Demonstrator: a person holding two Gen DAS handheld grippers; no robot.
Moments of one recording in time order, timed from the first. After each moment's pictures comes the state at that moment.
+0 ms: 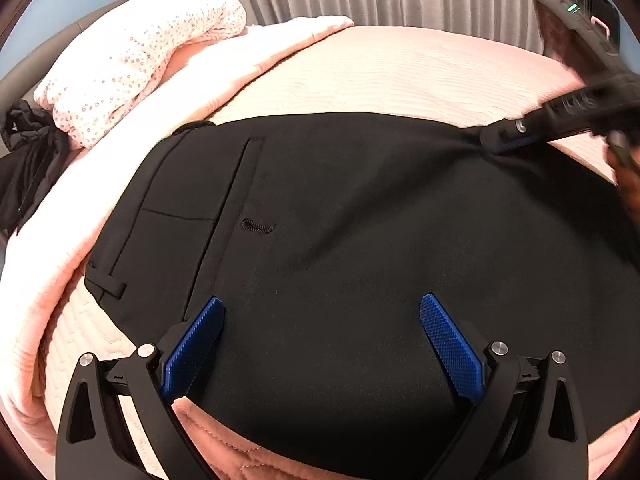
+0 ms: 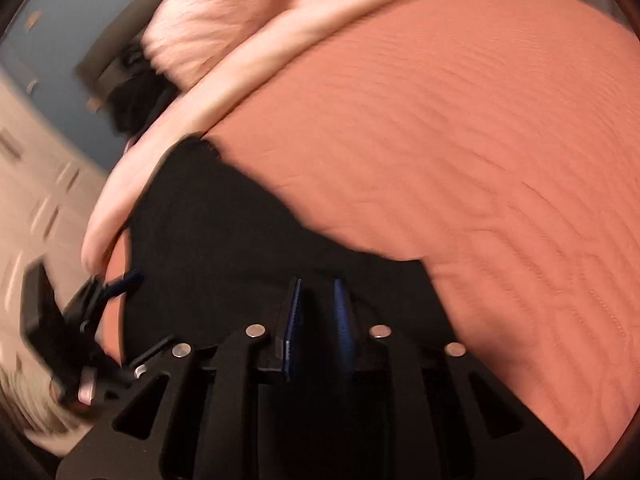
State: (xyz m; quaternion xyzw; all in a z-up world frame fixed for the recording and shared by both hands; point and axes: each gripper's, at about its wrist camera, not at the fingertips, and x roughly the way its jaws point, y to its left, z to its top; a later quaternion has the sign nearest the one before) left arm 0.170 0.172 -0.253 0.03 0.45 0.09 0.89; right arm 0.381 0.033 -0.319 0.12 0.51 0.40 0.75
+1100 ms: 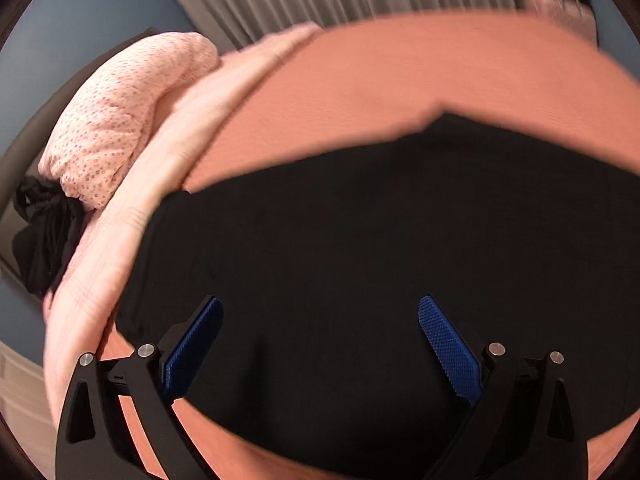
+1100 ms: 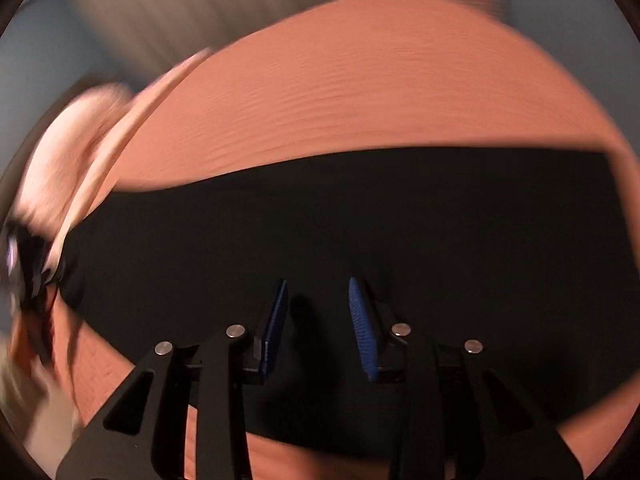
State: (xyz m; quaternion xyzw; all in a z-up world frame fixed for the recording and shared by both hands) left arm 0.173 0.089 -0.240 0.17 0.47 0.10 0.86; right arm 0.016 -0.397 -0.322 0.24 0.44 -0.09 0.86
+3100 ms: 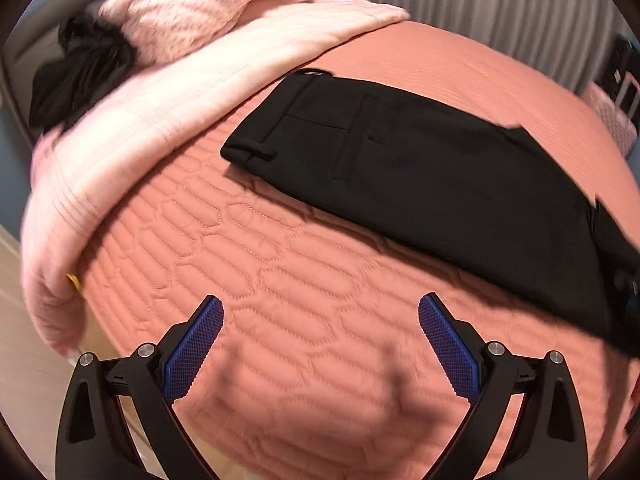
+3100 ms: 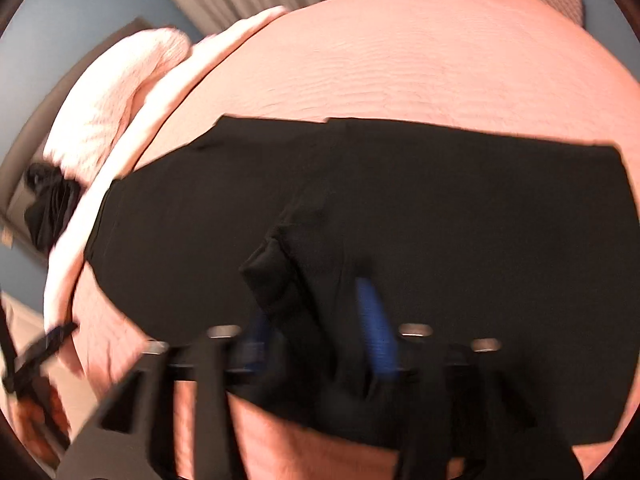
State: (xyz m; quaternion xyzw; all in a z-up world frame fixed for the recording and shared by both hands) left arm 0.046 0.234 -0.210 -0.09 0.48 0.13 0.86; right arm 0.098 -0.060 -0.303 0.13 0.46 0.13 0.87
